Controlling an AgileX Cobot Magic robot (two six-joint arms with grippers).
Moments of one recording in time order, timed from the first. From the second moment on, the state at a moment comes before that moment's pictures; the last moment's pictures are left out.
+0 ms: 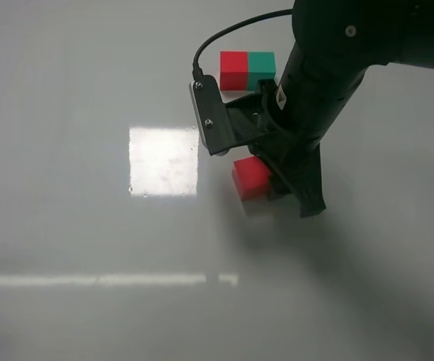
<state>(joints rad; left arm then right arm) 0.08 0.00 -0.50 -0.01 1.04 0.05 0.82 1.61 -1.56 -0.42 1.09 -0.95</state>
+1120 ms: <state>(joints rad) 0.08 0.00 -0.50 -0.01 1.04 0.05 0.82 1.61 -1.56 -0.38 1.09 -0.90</state>
